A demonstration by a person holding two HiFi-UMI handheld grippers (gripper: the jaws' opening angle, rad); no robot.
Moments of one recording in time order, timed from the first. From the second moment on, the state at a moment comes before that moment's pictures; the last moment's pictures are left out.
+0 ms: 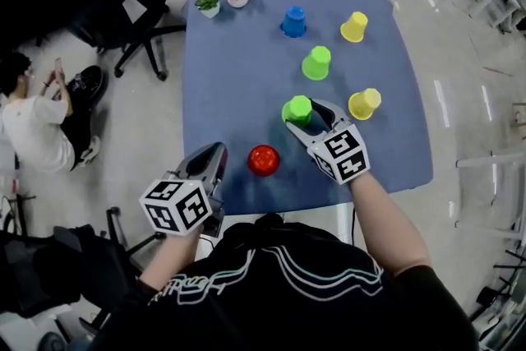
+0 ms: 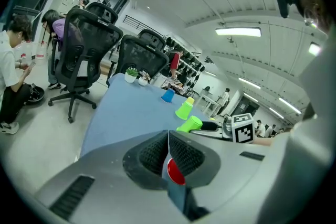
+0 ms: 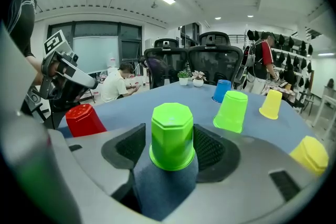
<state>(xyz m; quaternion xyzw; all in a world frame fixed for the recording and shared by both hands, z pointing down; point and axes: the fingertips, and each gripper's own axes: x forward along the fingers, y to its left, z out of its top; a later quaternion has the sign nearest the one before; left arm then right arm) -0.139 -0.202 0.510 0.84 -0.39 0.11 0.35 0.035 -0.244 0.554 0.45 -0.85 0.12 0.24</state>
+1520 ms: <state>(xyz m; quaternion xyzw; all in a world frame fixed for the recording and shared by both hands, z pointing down) -0.158 -0.147 0.492 0.87 -0.33 0.14 0.34 0.018 -0.164 0.521 0.51 -0.82 0.13 0.23</state>
